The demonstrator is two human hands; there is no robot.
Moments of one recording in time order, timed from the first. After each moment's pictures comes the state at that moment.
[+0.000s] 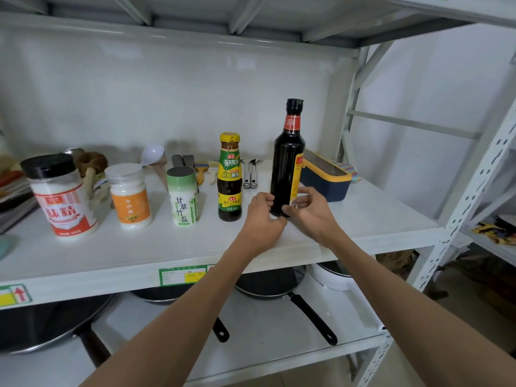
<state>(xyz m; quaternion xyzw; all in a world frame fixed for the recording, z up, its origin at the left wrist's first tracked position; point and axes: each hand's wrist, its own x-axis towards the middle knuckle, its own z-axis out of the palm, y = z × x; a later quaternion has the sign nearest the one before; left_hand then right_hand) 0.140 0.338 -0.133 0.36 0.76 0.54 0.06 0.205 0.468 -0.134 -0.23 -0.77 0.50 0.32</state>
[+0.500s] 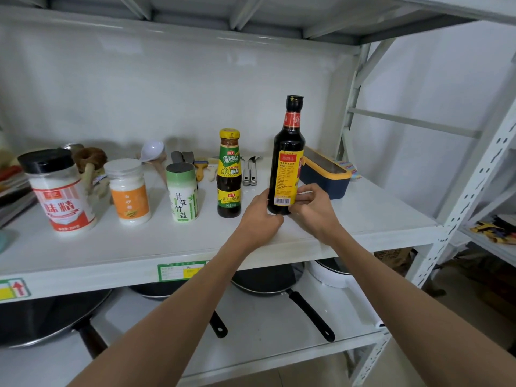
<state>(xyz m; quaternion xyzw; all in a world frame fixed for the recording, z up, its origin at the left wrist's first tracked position) 0.143 0.331 -0.126 0.39 0.75 0.52 0.09 0.207 0.468 -0.131 -0.23 -0.75 0.53 0.32</state>
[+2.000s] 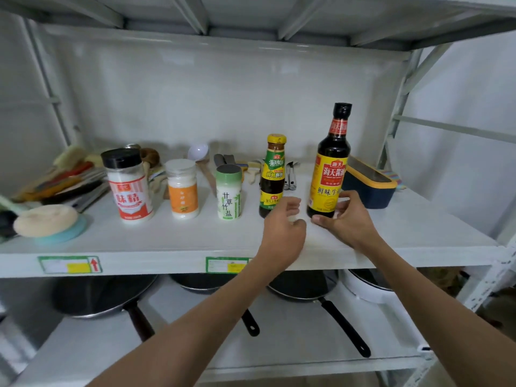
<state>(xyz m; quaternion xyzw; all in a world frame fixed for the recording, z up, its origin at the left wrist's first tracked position) 0.173 0.273 -0.114 0.30 0.73 0.61 0.03 0.206 0.456 -0.132 -0.26 -0.84 0.37 0.30</state>
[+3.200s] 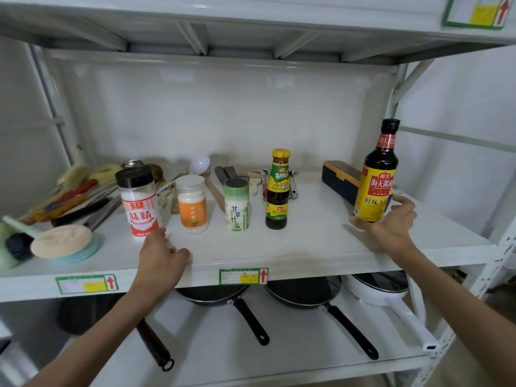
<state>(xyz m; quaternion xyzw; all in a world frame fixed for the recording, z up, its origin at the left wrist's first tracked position) 0.081 0.088 -0.134 0.13 0.88 0.45 -0.08 0.254 0.455 -0.110 -0.40 -0.76 0.35 0.39</state>
